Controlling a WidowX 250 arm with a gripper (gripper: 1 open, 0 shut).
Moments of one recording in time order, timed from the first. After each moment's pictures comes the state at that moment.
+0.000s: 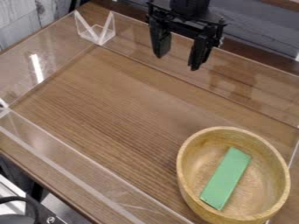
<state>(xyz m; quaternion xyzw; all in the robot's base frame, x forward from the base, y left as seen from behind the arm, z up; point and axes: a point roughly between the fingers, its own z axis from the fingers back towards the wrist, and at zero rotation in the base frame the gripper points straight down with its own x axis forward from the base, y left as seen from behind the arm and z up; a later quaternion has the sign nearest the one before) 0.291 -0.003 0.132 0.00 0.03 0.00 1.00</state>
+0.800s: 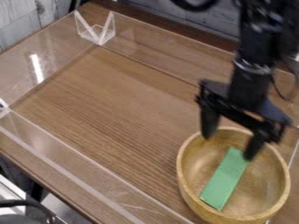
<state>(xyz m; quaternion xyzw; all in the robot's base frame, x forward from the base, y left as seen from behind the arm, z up) 0.237 -0.121 0.082 0.00 0.05 -0.08 1.00</state>
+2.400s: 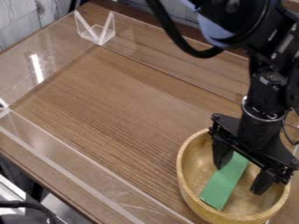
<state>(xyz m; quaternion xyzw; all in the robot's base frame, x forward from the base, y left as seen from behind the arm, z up) 0.232 -0.132 0.049 -0.02 0.02 -0.11 0.99</state>
